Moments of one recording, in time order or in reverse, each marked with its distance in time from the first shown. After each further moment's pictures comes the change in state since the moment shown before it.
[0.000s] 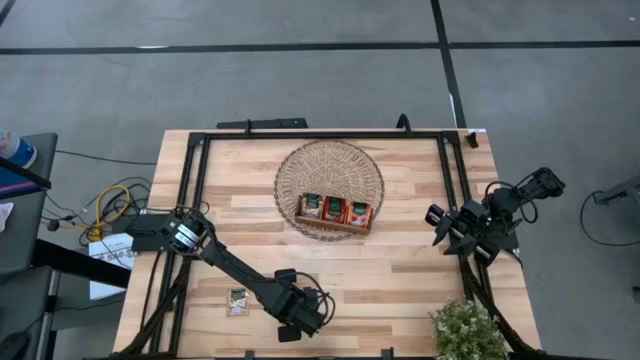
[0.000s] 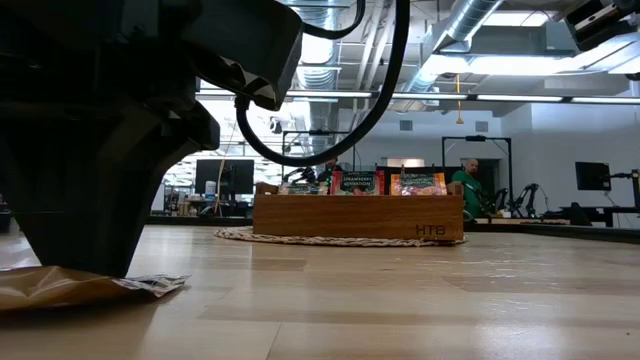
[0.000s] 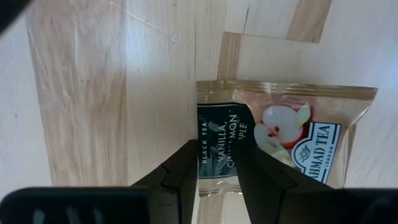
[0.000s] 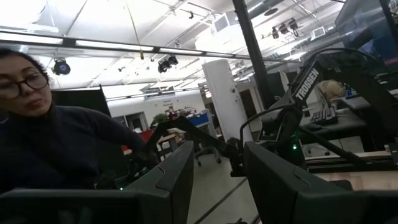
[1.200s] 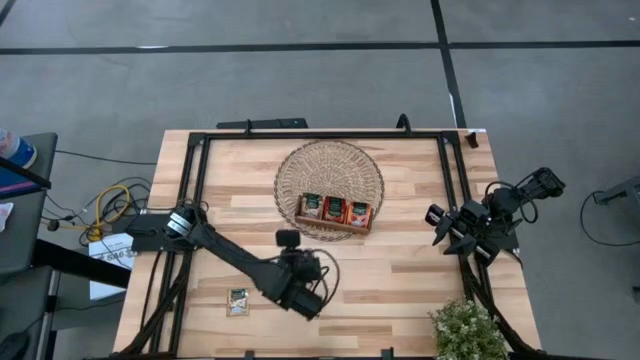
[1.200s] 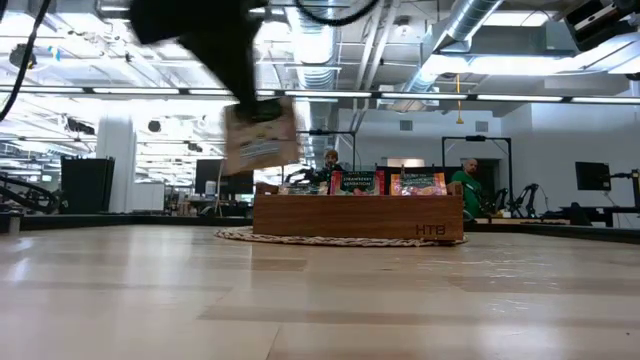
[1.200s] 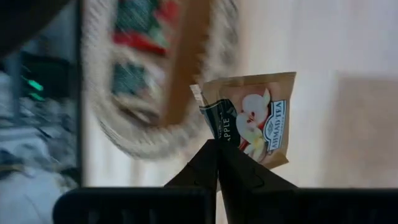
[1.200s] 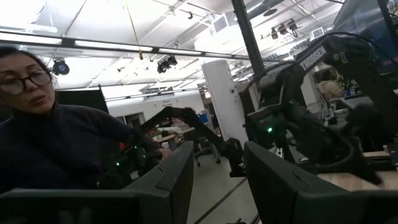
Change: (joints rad) left arm 0.063 -0.143 0.173 -0.443 -0.685 0.110; right arm 0.000 0.000 0.000 0.000 0.003 -0.002
